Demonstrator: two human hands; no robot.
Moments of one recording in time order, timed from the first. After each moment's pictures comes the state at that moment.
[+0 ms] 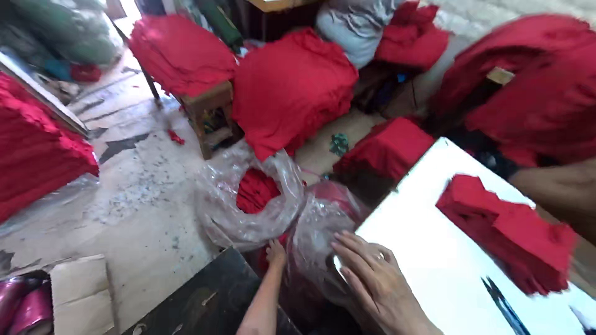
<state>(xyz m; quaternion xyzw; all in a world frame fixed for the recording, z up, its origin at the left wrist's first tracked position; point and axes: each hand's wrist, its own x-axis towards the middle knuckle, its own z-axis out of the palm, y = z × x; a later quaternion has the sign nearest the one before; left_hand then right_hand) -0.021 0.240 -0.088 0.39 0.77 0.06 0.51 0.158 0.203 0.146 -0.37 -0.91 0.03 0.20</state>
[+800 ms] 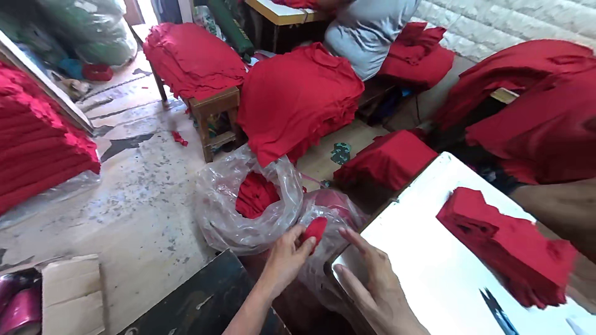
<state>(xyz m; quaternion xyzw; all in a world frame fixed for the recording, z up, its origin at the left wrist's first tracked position) -0.060 0.205 0.115 0.52 0.53 0.45 0.50 0.146 0.207 0.146 -0.41 -0.84 0.16 0.32</state>
